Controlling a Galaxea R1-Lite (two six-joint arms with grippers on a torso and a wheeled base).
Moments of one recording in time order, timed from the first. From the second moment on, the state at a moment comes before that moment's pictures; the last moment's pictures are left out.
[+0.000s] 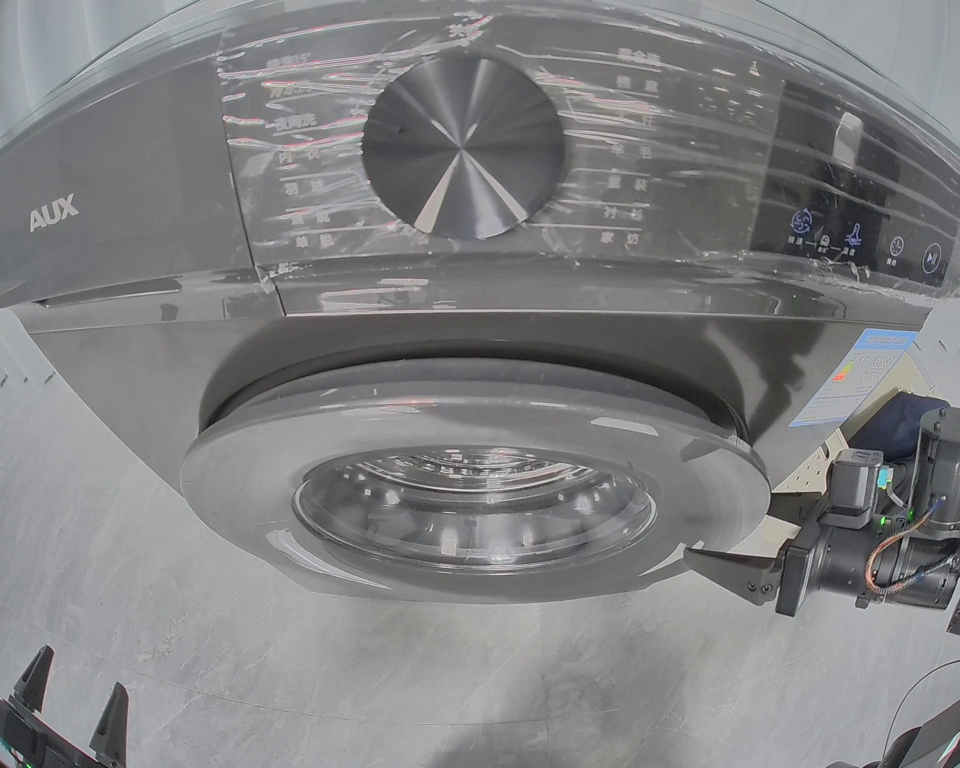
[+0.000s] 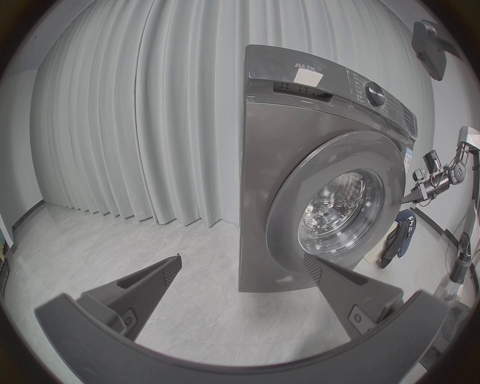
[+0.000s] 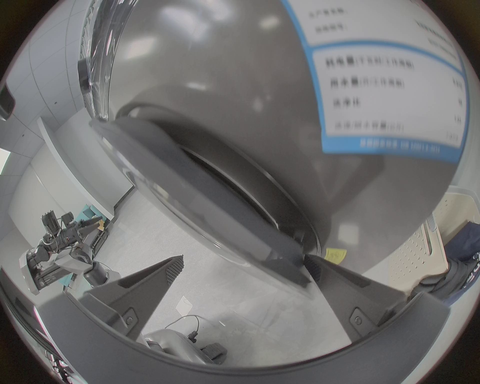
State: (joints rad) left arm 0.00 0.02 -0.02 0.00 0.00 -0.03; right arm 0.52 1.33 -0.43 -0.58 0.17 0.08
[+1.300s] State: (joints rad) left arm 0.00 0.02 -0.02 0.00 0.00 -0.03; right arm 0.54 1.29 -0.39 -0.56 0.16 0.08
